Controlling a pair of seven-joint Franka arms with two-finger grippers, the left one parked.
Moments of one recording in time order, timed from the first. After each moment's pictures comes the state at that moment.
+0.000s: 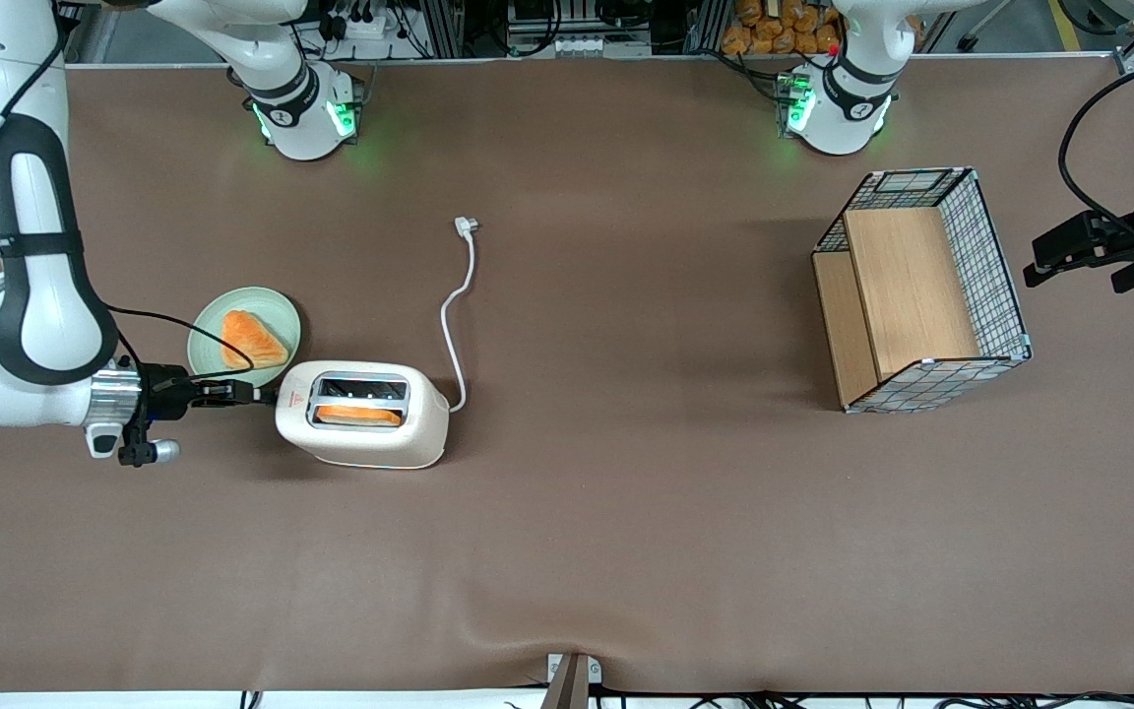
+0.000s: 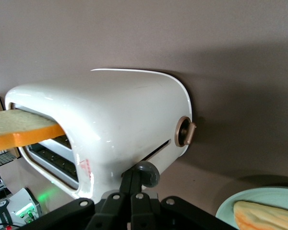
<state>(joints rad) -0.03 0.51 -0.11 -1.72 0.70 1.83 -0.44</state>
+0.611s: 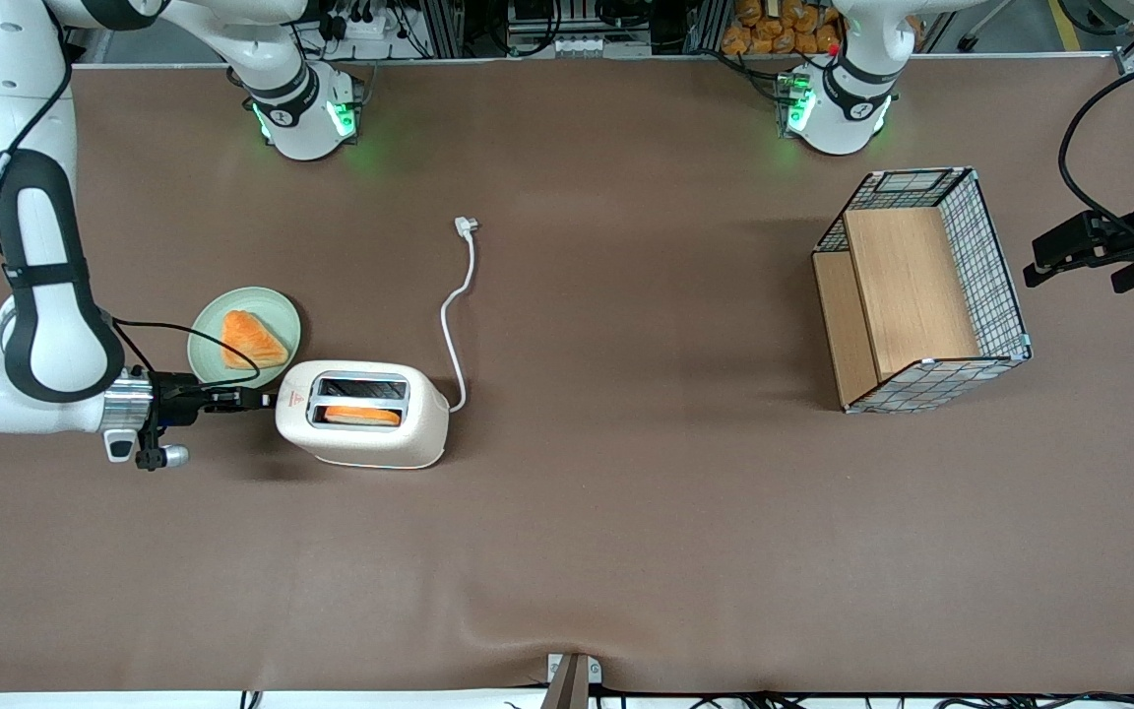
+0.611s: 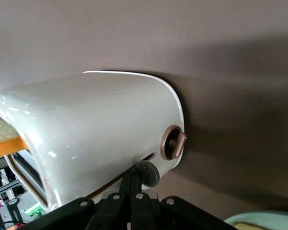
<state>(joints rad) -0.05 0.59 -0.11 -1.72 0.79 1.83 -0.53</state>
